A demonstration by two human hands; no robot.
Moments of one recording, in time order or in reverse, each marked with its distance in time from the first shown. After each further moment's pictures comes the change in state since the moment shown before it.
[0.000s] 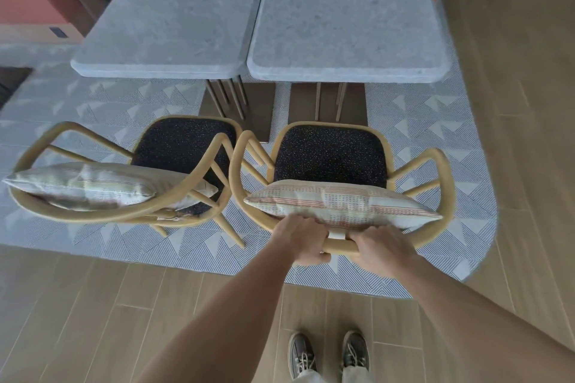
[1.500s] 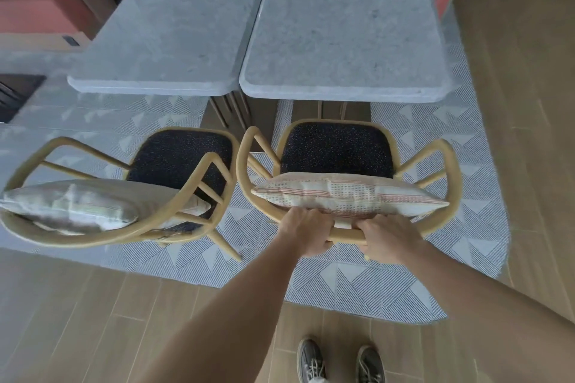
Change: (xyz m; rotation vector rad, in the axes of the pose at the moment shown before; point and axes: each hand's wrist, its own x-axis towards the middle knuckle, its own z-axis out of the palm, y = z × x) left_hand 0.082 -0.007 -0.040 0.018 0.050 -0.113; right_hand 0.050 0.081 -0.038 0.067 -0.111 0.035
